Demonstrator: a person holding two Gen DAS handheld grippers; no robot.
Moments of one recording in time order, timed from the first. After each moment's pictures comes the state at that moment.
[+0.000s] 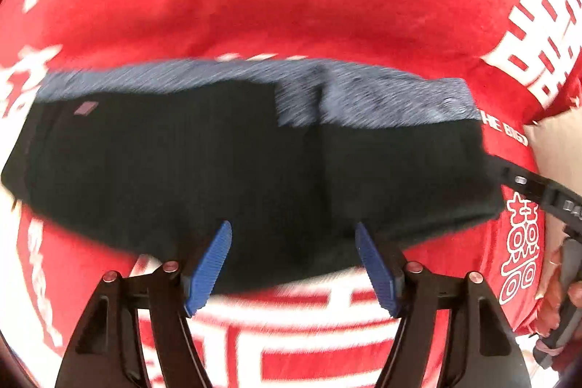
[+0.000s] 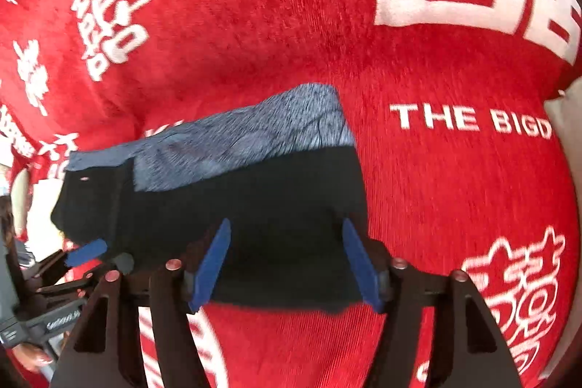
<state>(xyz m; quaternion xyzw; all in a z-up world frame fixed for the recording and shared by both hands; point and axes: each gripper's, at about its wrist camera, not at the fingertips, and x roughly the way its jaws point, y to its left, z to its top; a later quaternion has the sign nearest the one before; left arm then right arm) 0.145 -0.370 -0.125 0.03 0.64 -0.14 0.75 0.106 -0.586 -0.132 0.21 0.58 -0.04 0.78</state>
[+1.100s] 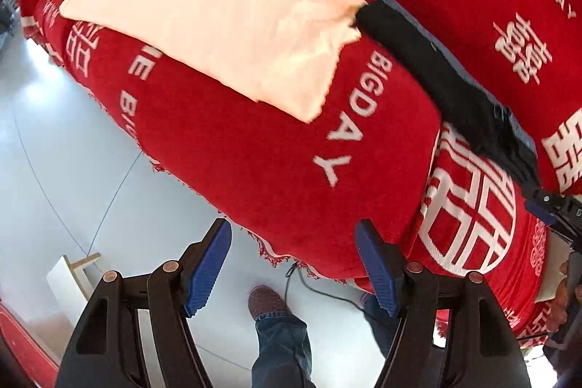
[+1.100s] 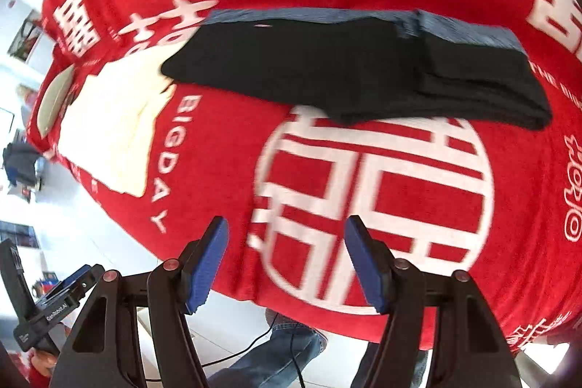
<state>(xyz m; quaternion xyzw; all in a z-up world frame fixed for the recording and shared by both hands) -0.067 0.032 -0.073 -0.13 0.61 0.04 0.78 0.018 -0.276 -0.076 0.13 0.61 0.06 0.78</state>
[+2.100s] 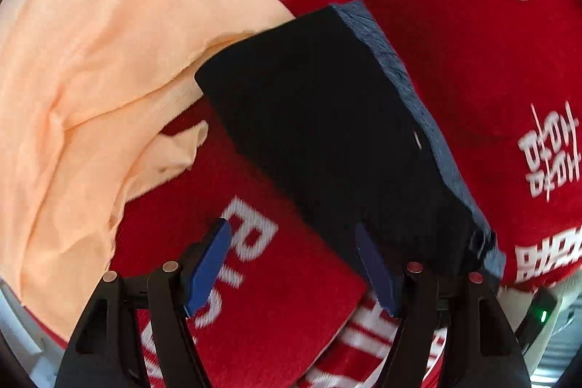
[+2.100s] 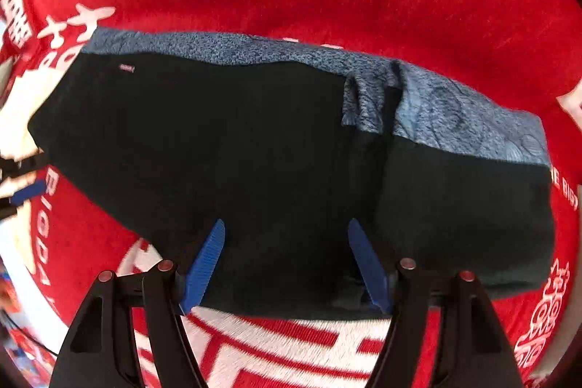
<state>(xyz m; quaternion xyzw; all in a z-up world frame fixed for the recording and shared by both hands) 0.200 -0.063 -0.179 -0.26 0.64 0.00 0.73 0.169 -0.357 -0.170 0.02 0.63 0.01 0.78</state>
